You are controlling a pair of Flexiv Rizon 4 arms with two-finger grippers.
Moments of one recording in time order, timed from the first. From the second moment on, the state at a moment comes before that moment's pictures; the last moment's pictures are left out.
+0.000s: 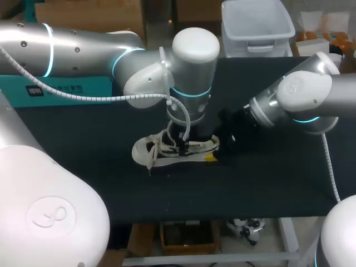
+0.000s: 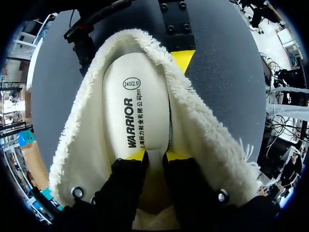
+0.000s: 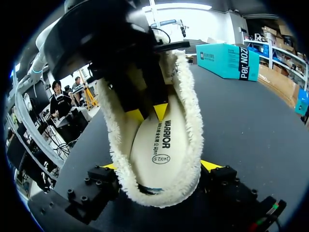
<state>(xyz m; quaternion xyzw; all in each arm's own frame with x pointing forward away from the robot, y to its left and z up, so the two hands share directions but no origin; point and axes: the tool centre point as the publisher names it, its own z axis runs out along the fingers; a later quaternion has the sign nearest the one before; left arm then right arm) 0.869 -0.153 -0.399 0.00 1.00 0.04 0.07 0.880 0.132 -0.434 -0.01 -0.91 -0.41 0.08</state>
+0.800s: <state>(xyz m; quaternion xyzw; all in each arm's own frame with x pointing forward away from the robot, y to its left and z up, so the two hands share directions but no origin) 0.890 -0.153 -0.398 0.01 0.99 0.02 0.11 0.882 0.132 -0.434 -0.01 -0.91 -0.41 0.08</state>
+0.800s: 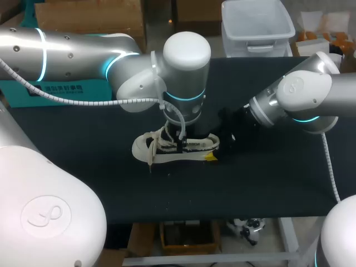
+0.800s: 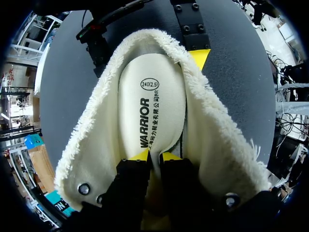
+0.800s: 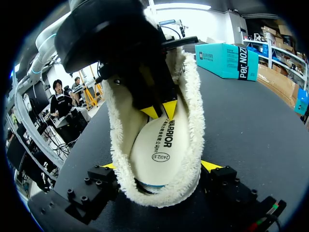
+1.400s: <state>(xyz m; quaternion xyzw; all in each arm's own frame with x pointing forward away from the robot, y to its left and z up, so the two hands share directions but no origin) 0.895 -0.160 -0.395 0.04 0.99 -0.02 0.13 0.883 0.131 -0.434 -0.01 -0.91 -0.41 0.08</state>
